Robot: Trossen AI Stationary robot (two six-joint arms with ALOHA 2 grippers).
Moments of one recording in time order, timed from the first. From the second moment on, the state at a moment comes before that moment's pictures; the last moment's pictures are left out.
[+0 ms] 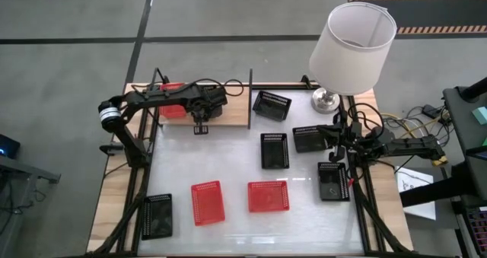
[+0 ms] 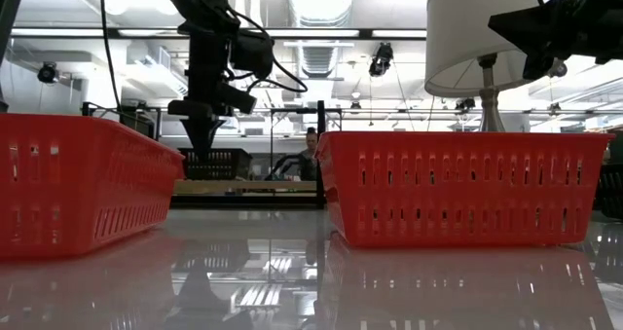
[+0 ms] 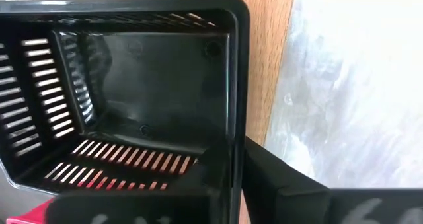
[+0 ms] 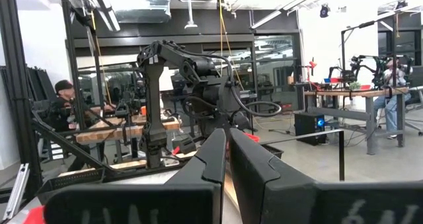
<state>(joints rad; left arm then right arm) 0.45 1.65 1.25 -1.05 -0.27 0.38 0.05 0.05 0.04 0.29 0.29 -0.01</state>
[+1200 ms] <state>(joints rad) 0.66 1.49 1.30 -1.20 -0.35 0.27 0.05 0.05 0.04 0.29 0.29 0.00</state>
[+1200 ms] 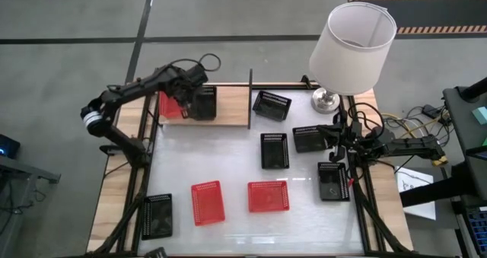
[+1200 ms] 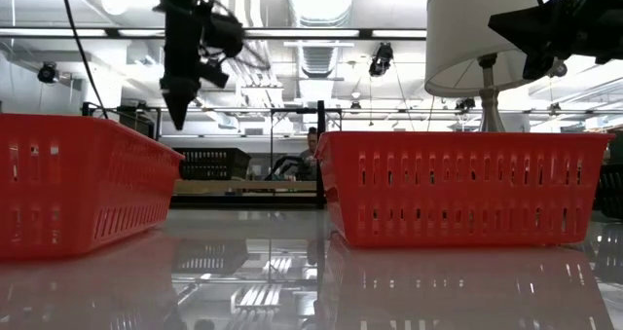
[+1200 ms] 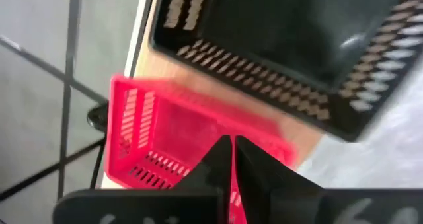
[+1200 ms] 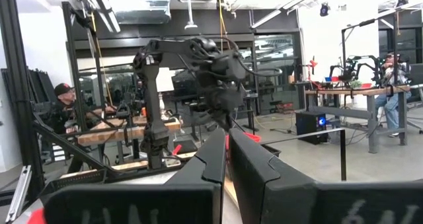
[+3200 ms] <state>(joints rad) 0.51 1.49 1.28 -1.25 -0.19 0.14 0.05 0.05 0.04 0.29 0.29 -0.02</state>
